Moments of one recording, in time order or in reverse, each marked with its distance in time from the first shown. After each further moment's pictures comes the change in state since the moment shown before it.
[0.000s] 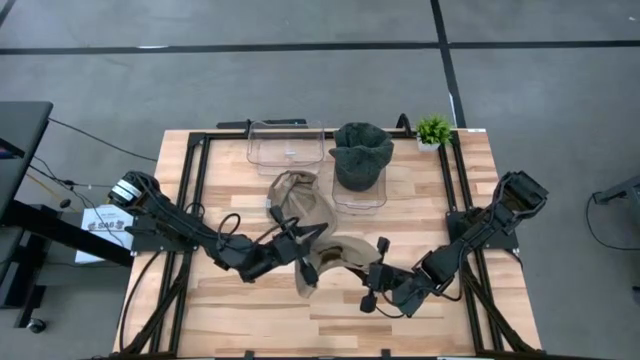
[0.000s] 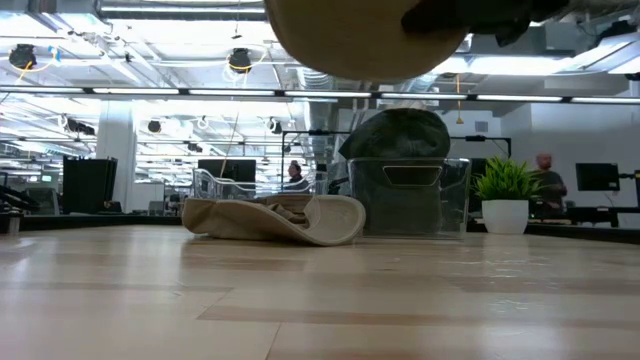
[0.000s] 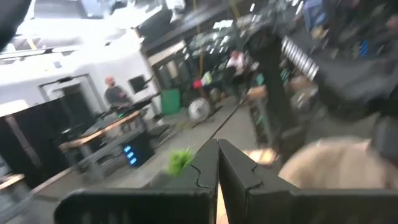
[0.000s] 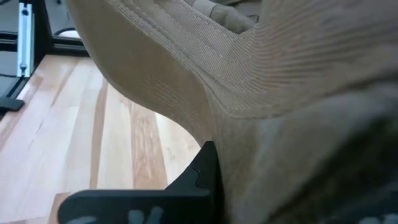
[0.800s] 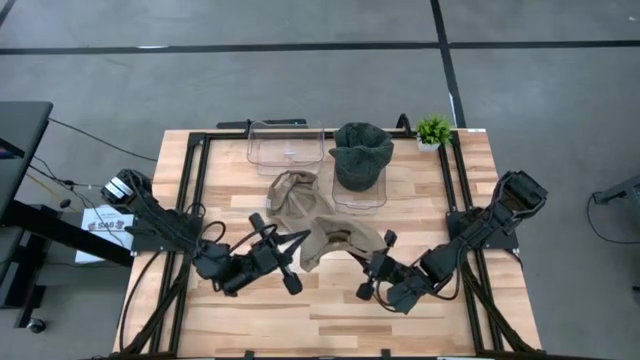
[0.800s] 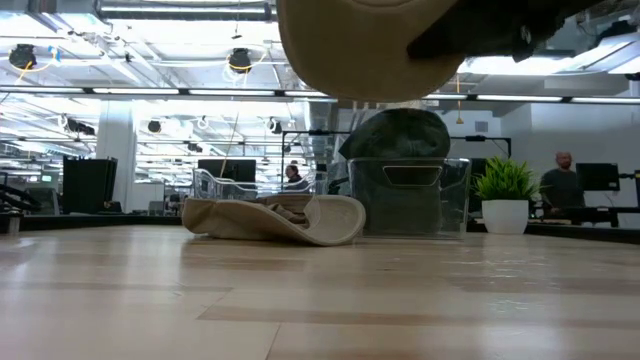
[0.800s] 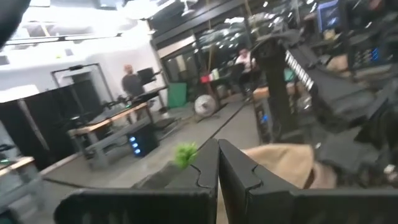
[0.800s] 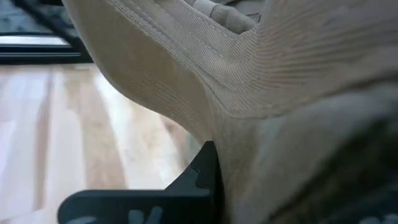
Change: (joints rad) left arm -0.129 -0.065 0.000 0.009 -0.179 0.030; right arm -0.011 0.000 0.000 -0.134 0.148 0.195
